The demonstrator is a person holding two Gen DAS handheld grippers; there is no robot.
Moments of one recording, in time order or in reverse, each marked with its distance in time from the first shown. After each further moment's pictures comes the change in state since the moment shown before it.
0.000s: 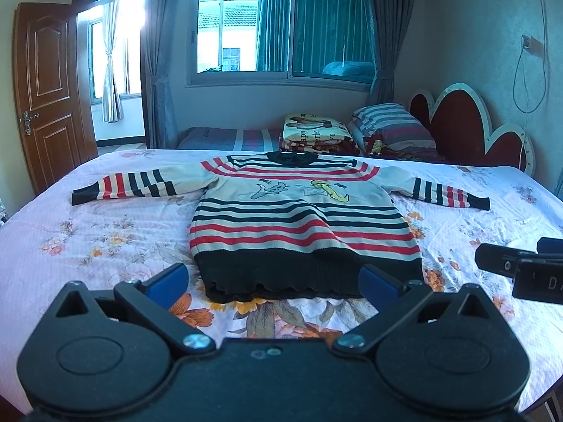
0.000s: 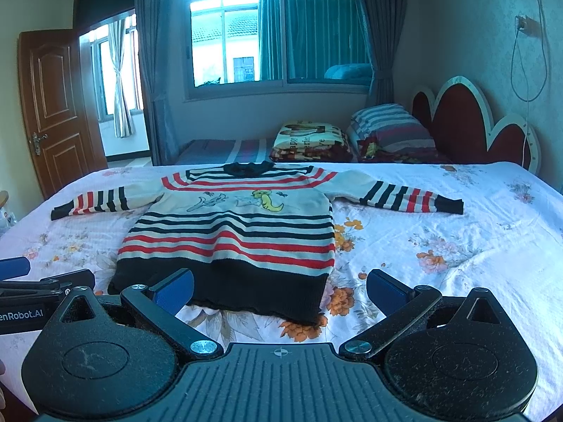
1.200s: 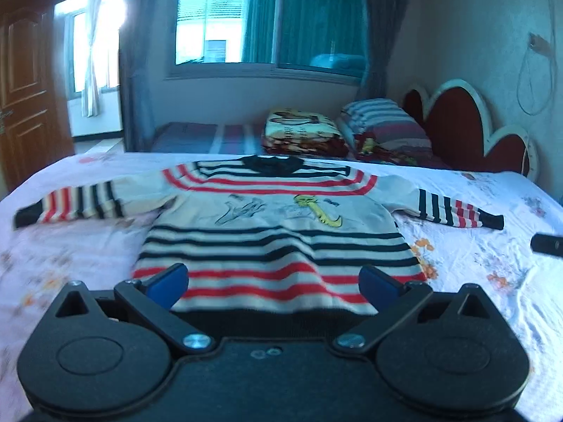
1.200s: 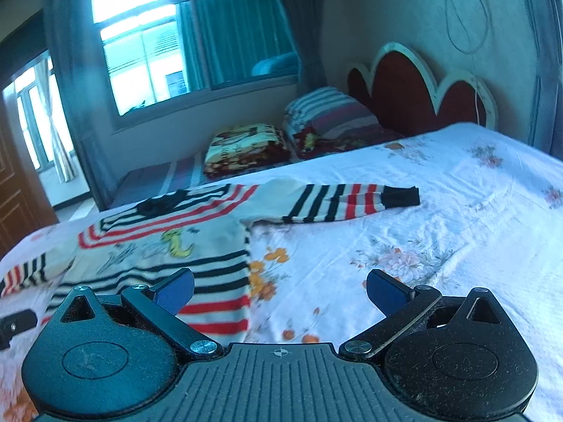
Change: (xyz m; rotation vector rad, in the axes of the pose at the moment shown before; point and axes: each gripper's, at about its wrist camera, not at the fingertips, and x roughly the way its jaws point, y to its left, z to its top) left arm 0.141 -0.028 0.057 0.012 0.022 -0.049; right arm 0.110 -0.136 0.054 0.253 0.001 -0.135
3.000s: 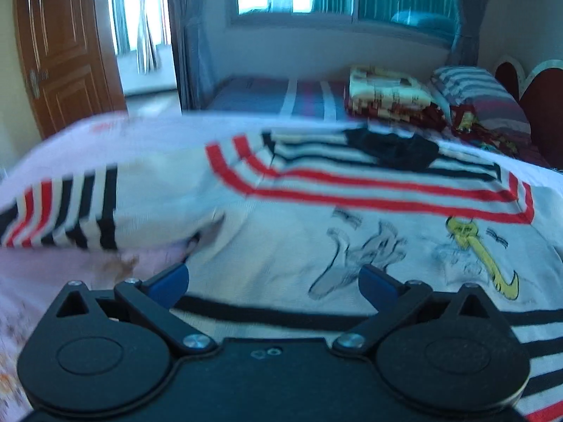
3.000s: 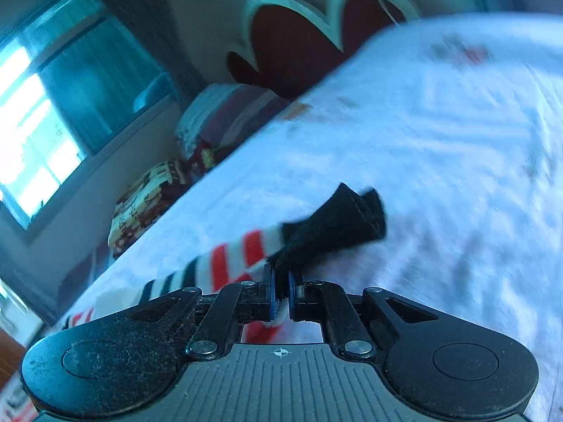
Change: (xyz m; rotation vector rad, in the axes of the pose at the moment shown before) left arm 0.244 0.094 0.057 -0.103 0.209 0.222; right arm 0.260 -0.192 0.075 0.400 -0.045 -0.142
